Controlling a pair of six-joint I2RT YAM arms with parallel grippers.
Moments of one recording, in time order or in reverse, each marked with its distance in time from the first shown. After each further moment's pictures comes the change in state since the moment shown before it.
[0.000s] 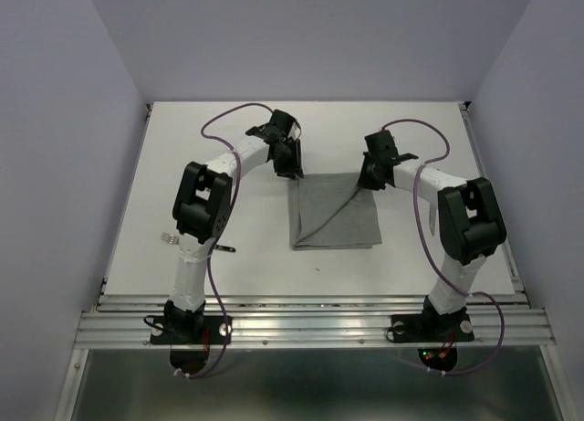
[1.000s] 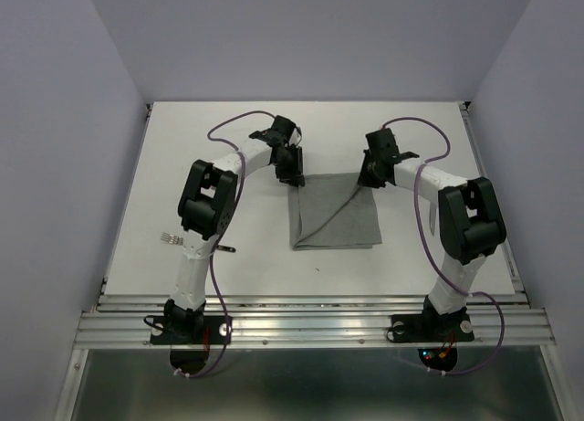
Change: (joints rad) left arm 0.000 0.065 0.000 0.005 0.072 0.034; right arm -0.011 0.003 0.017 -0.001 -0.009 -0.001
